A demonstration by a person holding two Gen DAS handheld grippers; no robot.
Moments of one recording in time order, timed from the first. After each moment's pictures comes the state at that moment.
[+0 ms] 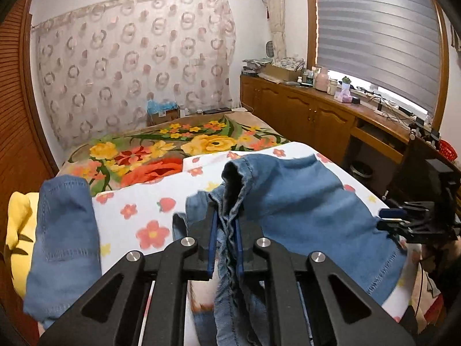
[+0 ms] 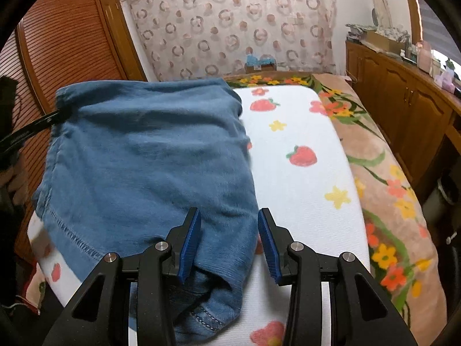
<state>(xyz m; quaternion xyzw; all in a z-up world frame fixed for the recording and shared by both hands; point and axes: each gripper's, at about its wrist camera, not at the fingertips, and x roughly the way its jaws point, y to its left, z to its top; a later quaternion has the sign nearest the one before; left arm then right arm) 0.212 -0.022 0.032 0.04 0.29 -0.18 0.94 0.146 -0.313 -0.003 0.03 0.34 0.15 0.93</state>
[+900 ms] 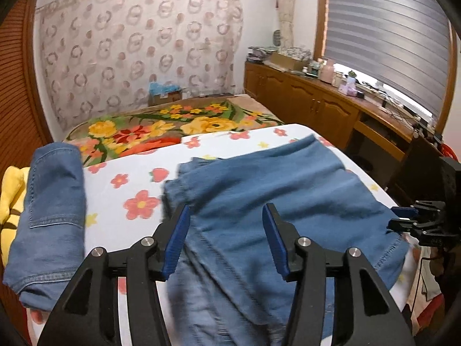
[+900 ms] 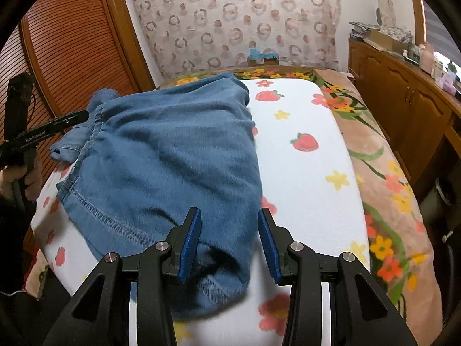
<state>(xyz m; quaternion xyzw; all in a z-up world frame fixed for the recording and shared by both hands) 0.201 -0.033 -0.001 0.02 0.32 -0.18 0.93 0.121 -0.316 -0.002 0.02 0.36 0.15 0.92</state>
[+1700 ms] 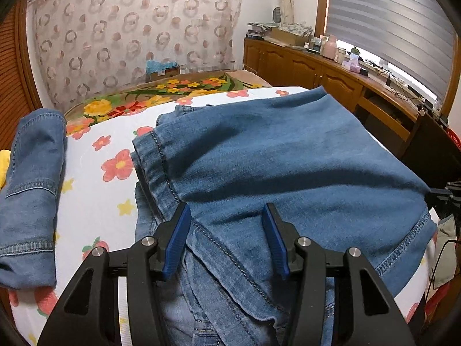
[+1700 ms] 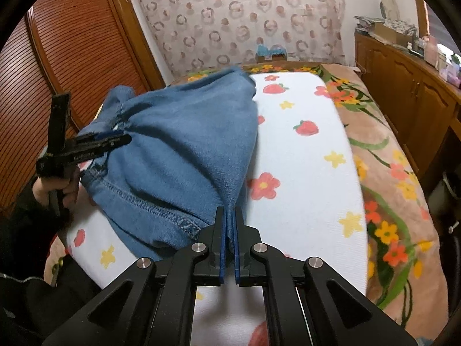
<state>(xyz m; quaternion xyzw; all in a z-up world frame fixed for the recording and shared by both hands) 0.205 -0.047 -0.052 0.03 0.37 -0.17 0.91 0.089 -0.316 0.012 0.04 0.36 0.17 0.91</state>
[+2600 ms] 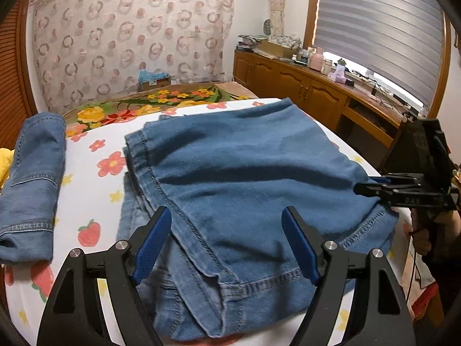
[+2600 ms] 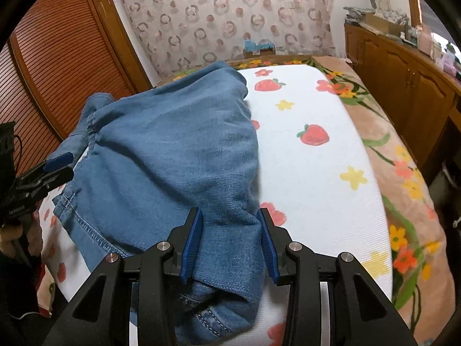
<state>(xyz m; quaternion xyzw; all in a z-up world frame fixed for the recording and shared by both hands) 0.162 -0.053 -0.034 0.02 0.35 -0.20 0.92 0.148 -0.312 -0.011 0.06 0.38 0.16 0.91</state>
